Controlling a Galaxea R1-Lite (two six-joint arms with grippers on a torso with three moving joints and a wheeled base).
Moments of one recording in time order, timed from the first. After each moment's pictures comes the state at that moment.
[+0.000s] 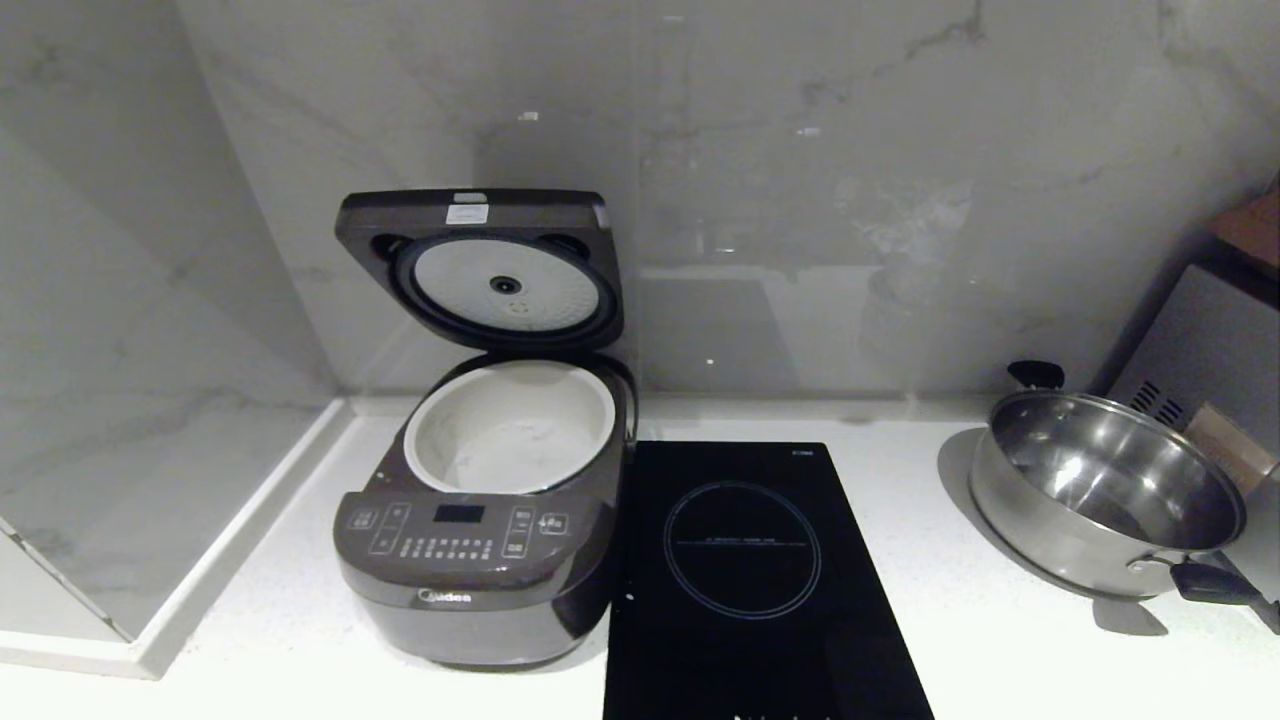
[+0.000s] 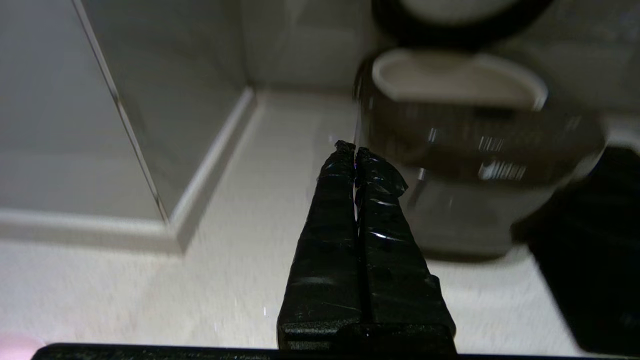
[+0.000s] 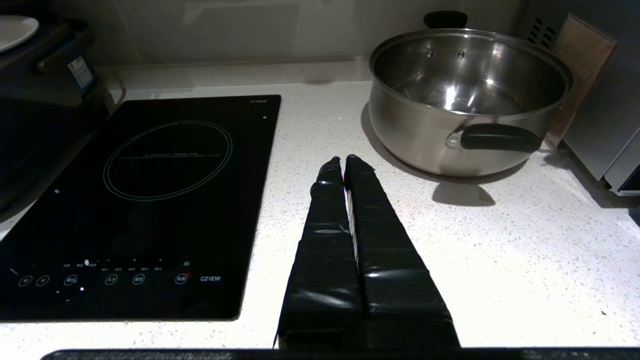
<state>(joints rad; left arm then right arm) 0.00 0.02 -0.14 0.02 0.03 -0.01 0.00 0.00 0.00 0.00 -0.01 0.03</state>
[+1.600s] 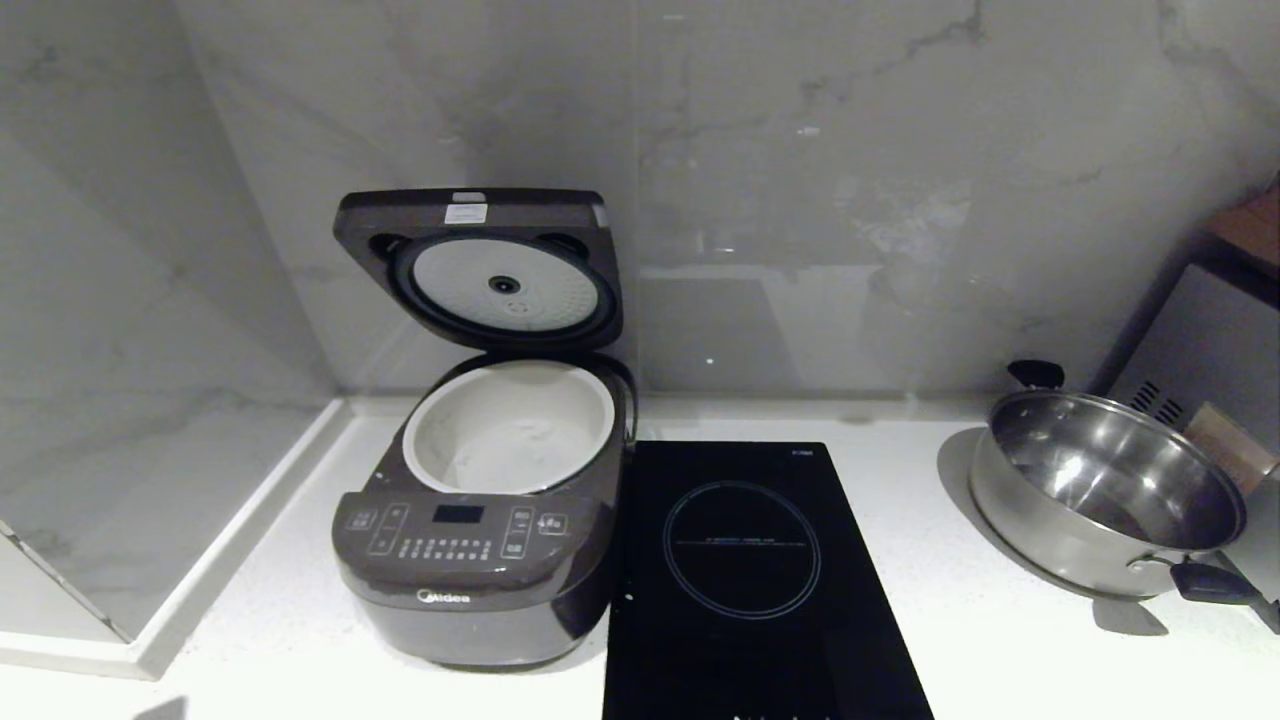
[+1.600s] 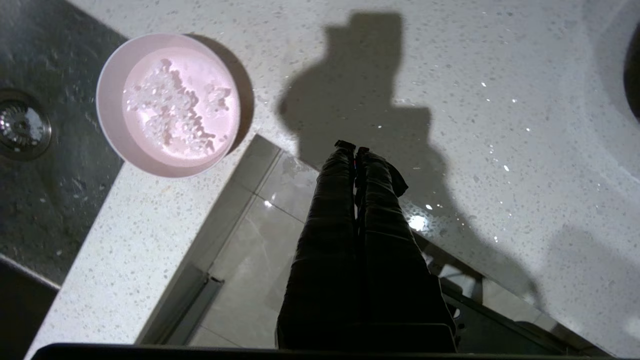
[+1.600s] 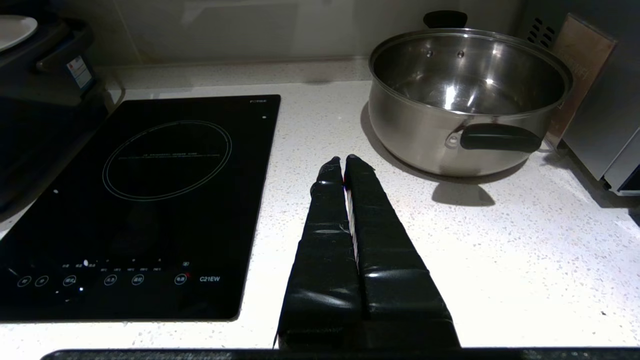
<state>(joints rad) 1.10 1.23 -0.73 0.58 -0.32 0.53 0.00 0.00 0.00 0.00 -0.01 0.03</state>
